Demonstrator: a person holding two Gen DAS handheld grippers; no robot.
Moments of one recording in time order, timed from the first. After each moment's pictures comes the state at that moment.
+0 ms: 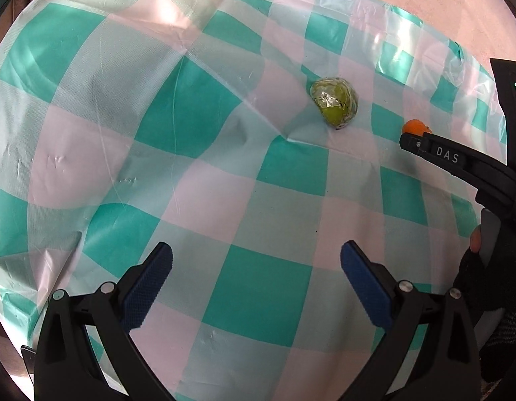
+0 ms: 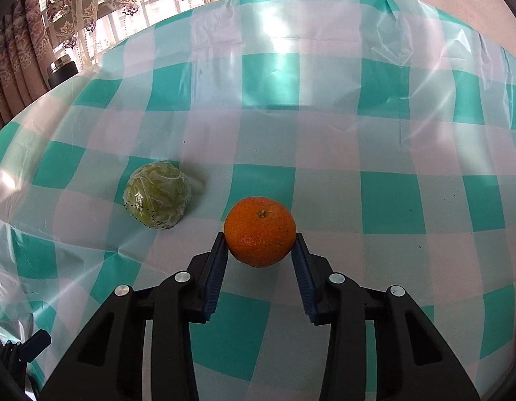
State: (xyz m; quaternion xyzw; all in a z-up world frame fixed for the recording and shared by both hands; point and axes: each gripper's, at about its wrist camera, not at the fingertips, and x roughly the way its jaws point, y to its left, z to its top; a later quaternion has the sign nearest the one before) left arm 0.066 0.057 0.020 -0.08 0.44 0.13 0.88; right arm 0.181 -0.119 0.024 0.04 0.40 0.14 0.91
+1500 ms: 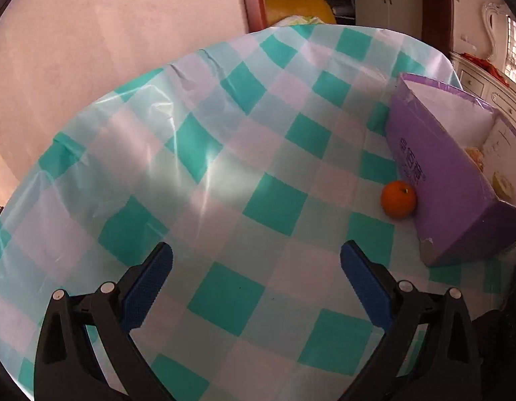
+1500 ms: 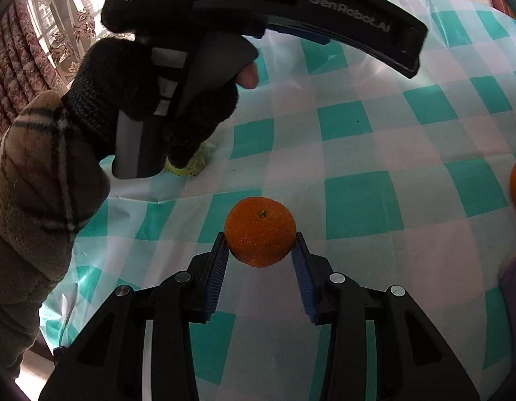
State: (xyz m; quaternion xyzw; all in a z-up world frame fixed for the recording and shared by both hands) left arm 0.271 -0.169 0.093 0.28 0.31 -0.49 0.77; right arm 0.090 -0.159 0.013 0.13 0.39 0.17 0.90
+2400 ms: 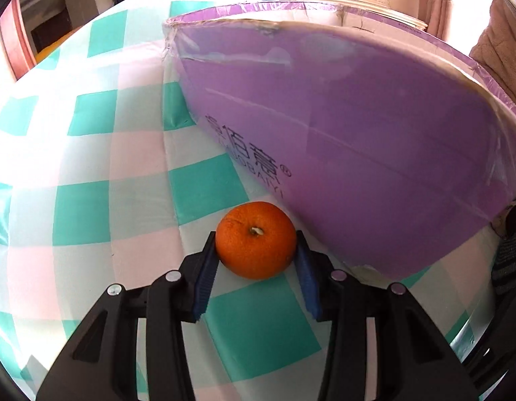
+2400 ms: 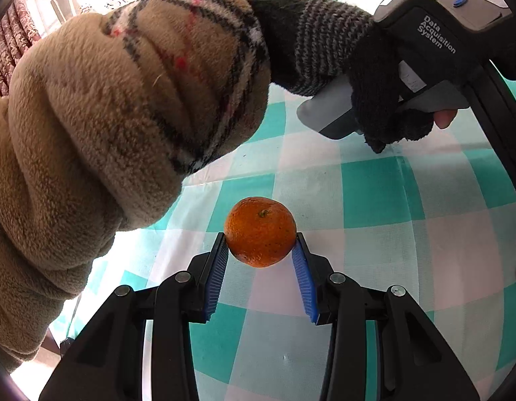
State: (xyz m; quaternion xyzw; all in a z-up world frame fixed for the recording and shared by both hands) left arm 0.194 -0.284 -0.001 0.39 0.22 -0.71 0.54; right arm 0.102 -0.157 0.005 0.15 0.41 0.19 0.88
